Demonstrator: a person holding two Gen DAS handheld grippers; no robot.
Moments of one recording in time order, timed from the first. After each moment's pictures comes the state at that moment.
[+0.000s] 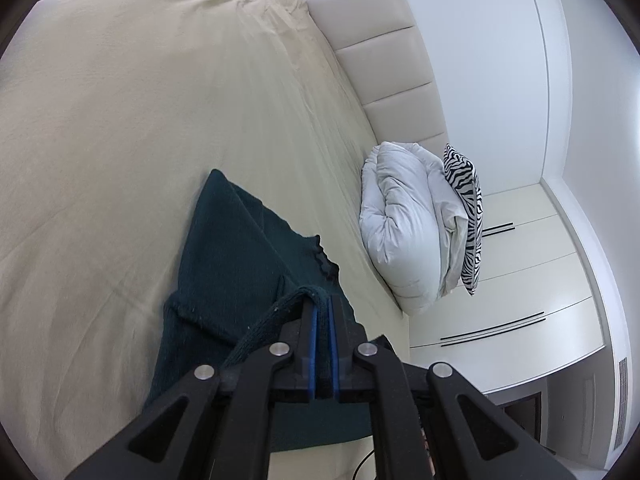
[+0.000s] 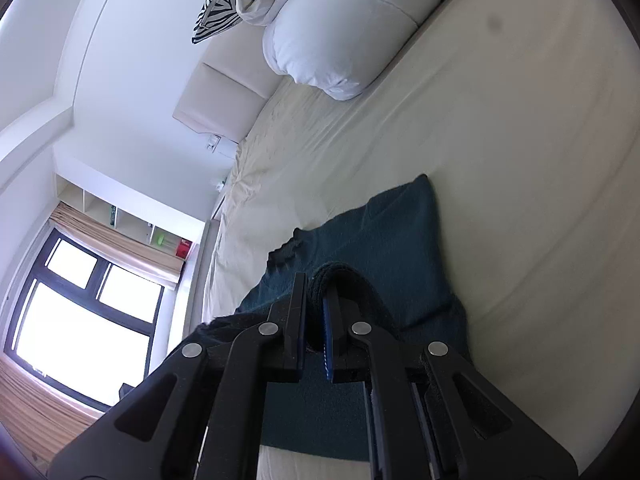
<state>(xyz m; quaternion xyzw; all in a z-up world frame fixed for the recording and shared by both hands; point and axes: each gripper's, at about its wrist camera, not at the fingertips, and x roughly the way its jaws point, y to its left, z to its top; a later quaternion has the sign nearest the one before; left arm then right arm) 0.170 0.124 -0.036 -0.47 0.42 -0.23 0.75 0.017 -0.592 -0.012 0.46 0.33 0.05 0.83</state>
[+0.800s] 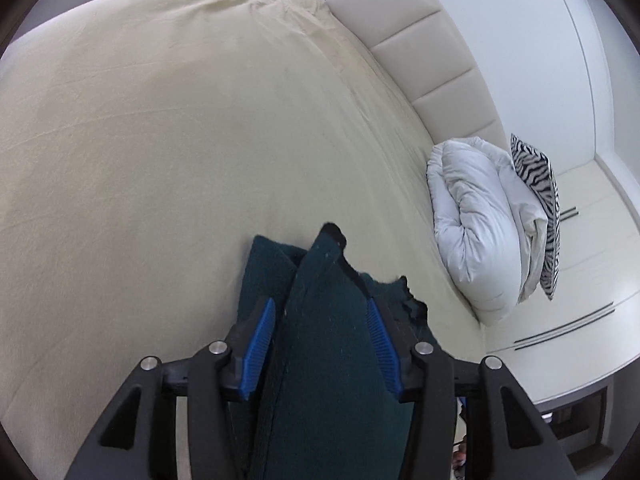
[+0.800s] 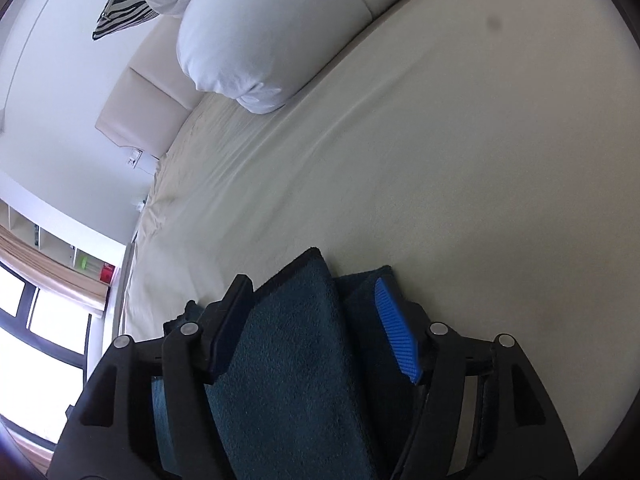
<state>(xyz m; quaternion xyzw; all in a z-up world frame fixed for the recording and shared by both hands) 0.244 0.109 -0.080 -0.36 0.45 -0.16 0.80 0.174 -0.612 -0.098 0.41 0.37 -0.09 0.83</state>
